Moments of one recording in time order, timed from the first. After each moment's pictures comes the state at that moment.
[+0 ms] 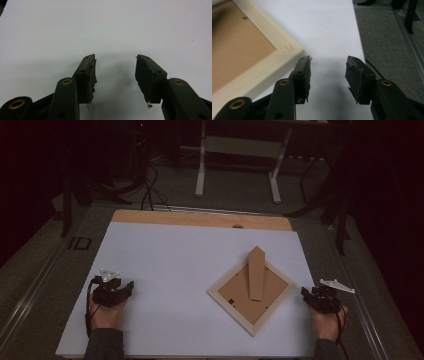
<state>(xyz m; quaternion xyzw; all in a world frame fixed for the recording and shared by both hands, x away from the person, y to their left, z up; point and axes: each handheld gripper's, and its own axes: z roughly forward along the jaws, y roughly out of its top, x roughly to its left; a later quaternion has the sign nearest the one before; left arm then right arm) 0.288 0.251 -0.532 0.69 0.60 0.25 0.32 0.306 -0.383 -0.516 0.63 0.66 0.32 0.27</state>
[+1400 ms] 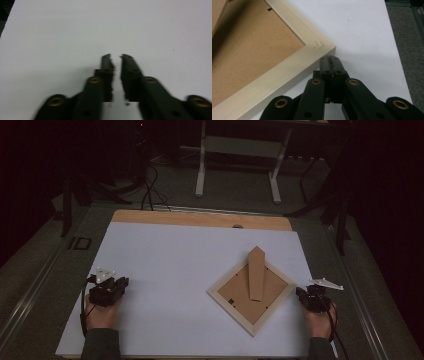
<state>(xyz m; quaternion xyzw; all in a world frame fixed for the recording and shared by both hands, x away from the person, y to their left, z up) 0.280 0.256 -0.520 0.69 0.58 0.25 0.35 0.313 -0.361 -0.522 0.61 0.69 0.31 0.24</state>
